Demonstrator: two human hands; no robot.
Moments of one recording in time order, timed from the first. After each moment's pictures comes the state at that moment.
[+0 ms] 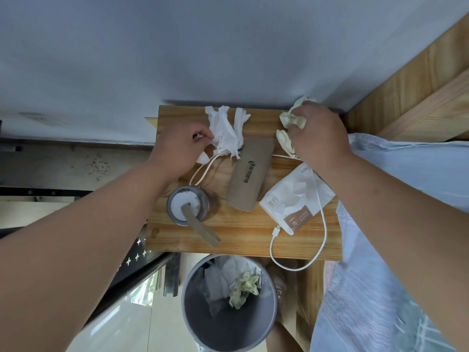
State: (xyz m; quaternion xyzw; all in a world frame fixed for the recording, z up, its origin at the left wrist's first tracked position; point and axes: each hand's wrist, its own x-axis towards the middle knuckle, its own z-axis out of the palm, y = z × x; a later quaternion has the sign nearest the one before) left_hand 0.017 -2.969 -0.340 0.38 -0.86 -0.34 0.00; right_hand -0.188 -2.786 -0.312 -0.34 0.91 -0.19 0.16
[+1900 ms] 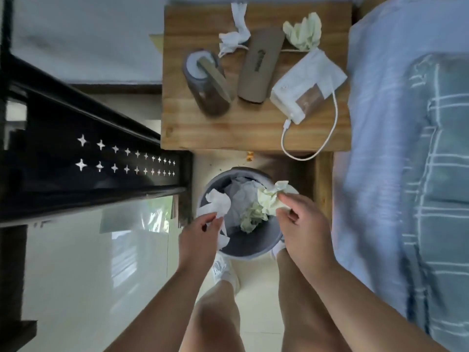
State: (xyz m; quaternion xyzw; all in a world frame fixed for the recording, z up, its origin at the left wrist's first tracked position) left_hand 0.286 -2.675 -0.379 0.64 -0.61 -0.47 -0.06; right_hand 0.117 -2.538 -0.343 -0.23 0.88 -0.34 0.25
